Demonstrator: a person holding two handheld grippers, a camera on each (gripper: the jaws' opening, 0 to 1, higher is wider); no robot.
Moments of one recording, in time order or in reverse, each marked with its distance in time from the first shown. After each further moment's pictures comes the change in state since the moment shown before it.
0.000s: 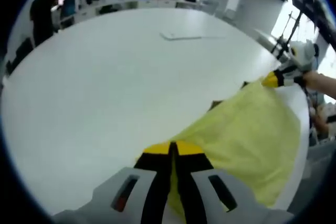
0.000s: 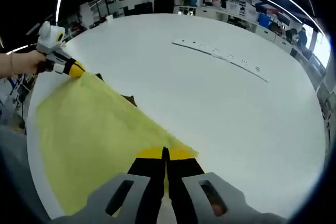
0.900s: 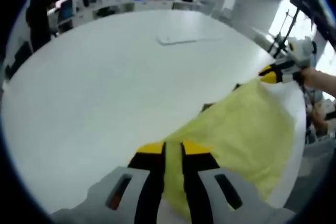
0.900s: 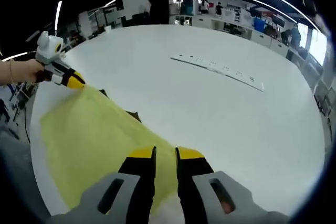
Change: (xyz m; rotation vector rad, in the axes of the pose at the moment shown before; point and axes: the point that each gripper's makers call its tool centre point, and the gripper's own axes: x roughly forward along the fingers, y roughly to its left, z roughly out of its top) left arm -0.021 -0.007 0.009 0.021 -0.012 -0.017; right arm -0.021 0.006 0.021 0.014 -0.078 -0.005
